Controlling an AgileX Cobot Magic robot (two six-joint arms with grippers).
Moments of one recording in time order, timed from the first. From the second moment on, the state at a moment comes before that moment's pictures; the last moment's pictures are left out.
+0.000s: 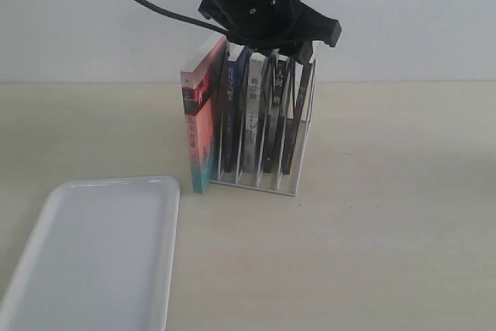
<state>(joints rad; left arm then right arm) -0.70 2.05 -1.95 0.02 0.84 -0.11 0.12 0.01 0.00 -0.05 0.35 0.19</state>
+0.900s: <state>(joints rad) -0.71 2.10 -1.95 0.06 0.78 -0.13 0.12 0.01 0.00 -0.05 0.35 0.19</state>
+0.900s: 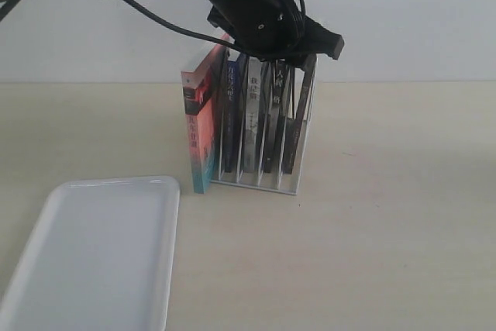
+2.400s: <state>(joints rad) -0.71 2.10 -1.95 0.09 0.83 -0.15 0.12 0.01 0.00 -0.05 0.35 0.19</state>
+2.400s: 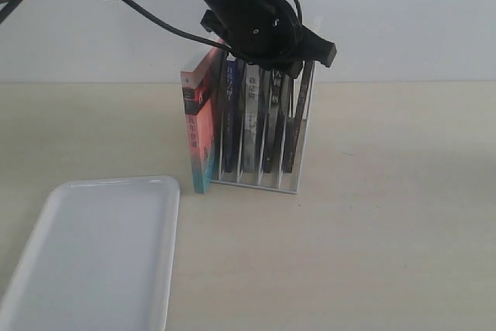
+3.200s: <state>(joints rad) -0.71 2.14 -1.95 0.16 0.80 -0.22 0.12 0.01 0.00 -0.05 0.35 0.19</state>
